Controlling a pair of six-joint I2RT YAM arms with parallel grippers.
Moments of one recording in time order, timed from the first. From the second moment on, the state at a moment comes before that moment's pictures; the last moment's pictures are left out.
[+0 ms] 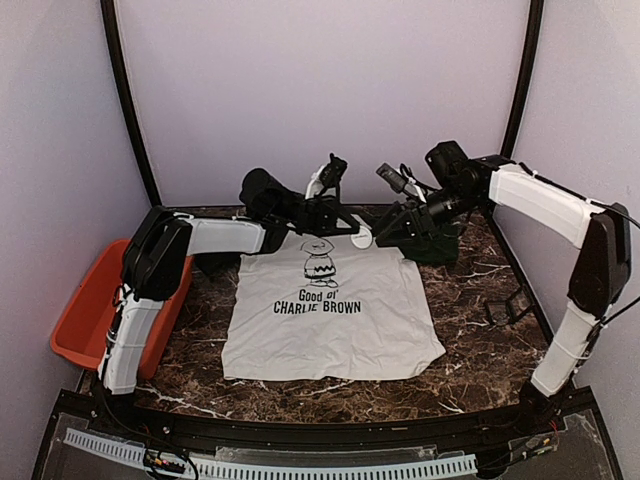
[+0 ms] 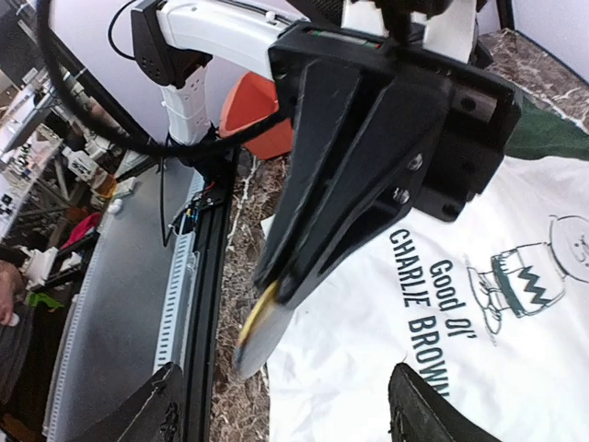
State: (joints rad) left arm -0.66 2.35 1.78 1.23 1.49 -1.05; right arm 0.45 1.76 1.61 -0.95 -1.13 -0.53
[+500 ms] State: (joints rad) left arm -0.57 2.15 1.57 0.70 0.98 -0.64; right arm 0.44 1.56 1.32 -0.37 -0.70 -0.24
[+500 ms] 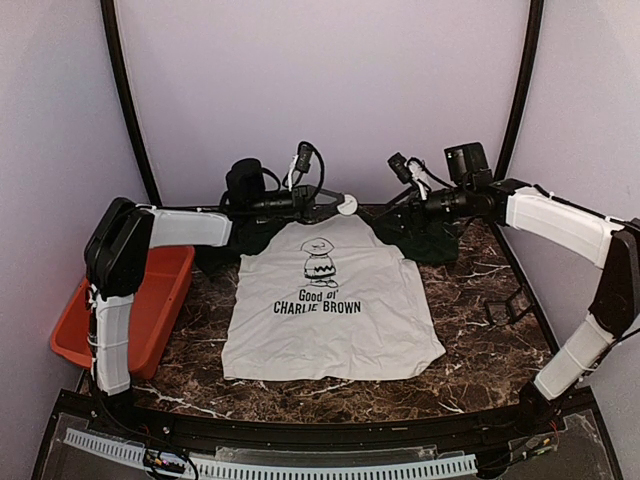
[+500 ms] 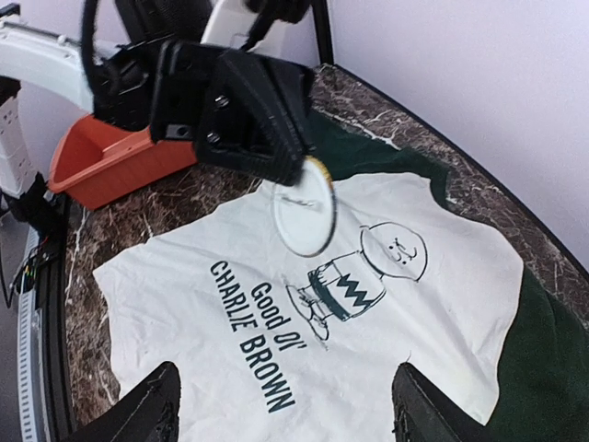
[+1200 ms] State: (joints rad) left arm -0.62 1.63 0.88 0.91 0.48 -0.52; right arm 0.53 1.66 1.07 0.50 -0.79 0.31
